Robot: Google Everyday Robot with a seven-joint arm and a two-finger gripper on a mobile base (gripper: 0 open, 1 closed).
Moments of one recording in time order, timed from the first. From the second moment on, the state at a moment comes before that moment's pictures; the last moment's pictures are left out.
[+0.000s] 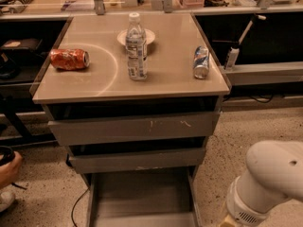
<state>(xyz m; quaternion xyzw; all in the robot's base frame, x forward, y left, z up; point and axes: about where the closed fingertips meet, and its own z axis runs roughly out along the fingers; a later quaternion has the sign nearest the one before) 0.290 -0.195 0.632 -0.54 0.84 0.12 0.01</state>
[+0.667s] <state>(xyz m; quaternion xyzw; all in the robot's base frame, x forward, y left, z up) 0.275 -0.180 0.549 -0.50 0.85 0.16 -0.01</state>
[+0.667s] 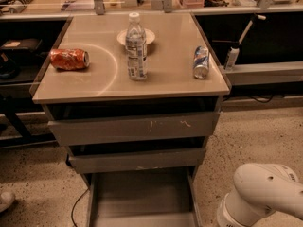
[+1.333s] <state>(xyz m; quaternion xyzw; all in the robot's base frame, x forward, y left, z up) 0.255 -0.193 0.447 -0.44 0.87 0.22 -0.02</state>
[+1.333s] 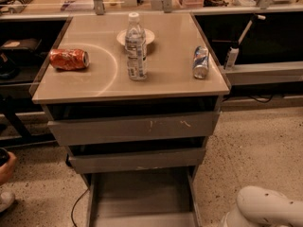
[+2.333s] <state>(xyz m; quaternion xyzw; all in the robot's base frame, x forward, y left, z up) 0.230 -0.188 0.344 -0.35 0.89 0.28 -0.05</state>
